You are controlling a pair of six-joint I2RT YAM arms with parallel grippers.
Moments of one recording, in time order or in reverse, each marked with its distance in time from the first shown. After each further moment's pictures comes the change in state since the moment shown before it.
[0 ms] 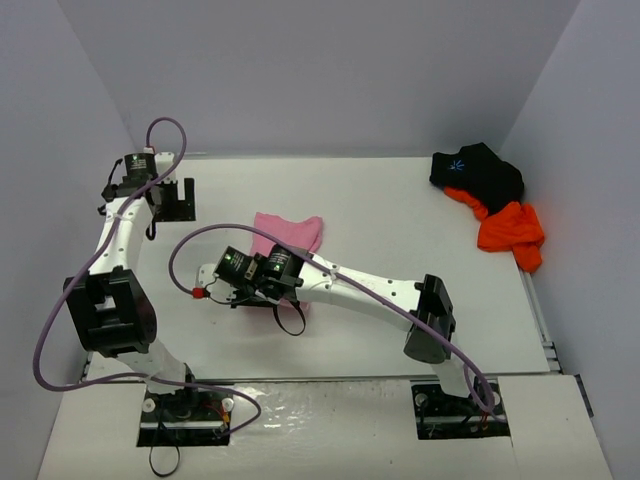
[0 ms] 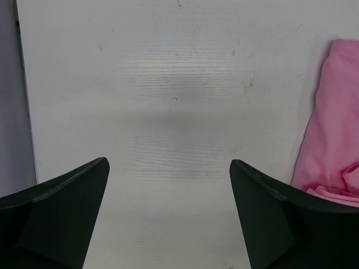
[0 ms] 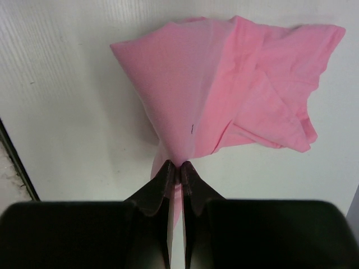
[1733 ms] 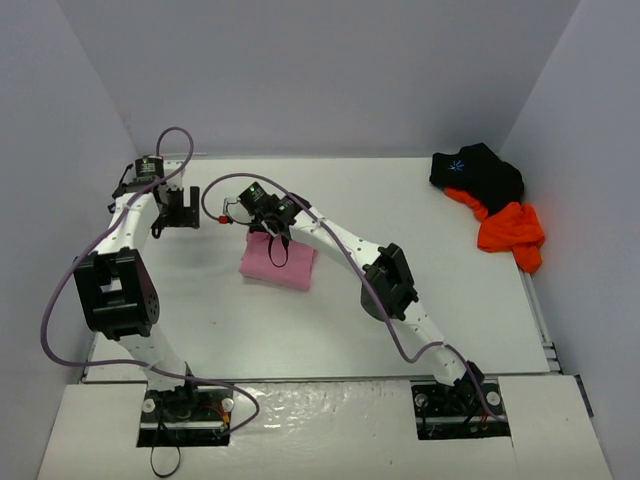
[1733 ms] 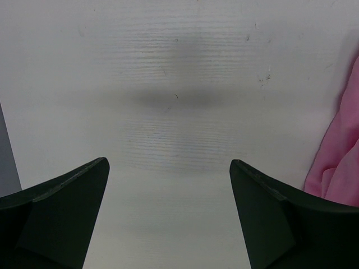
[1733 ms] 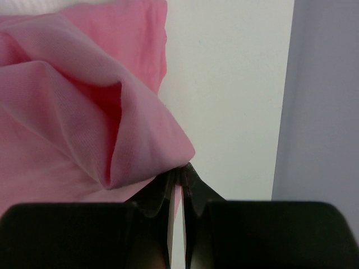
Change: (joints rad) left arm 0.000 0.126 0.018 -0.005 -0.005 0.013; right arm -0.357 0.454 0.413 0.197 0.163 -0.326
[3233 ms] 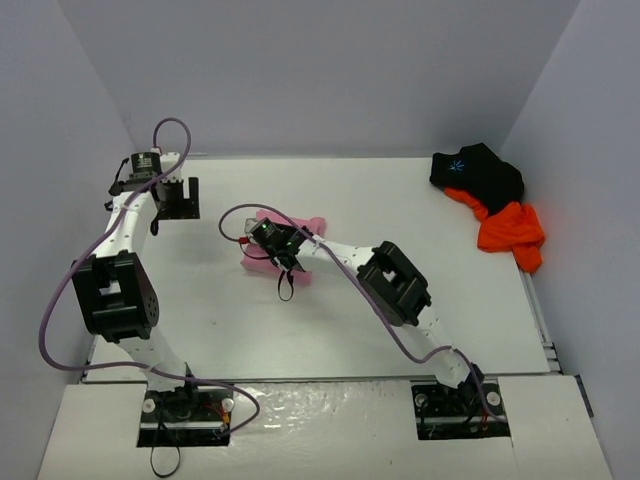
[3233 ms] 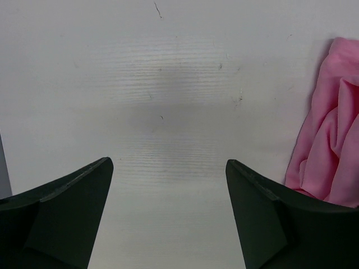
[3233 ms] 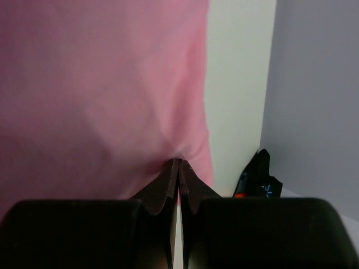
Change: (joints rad) left arm 0.000 -0.020 0.022 0.043 0.070 -0.017; right arm 0.035 -0.171 -0.633 0.504 0.350 0.016
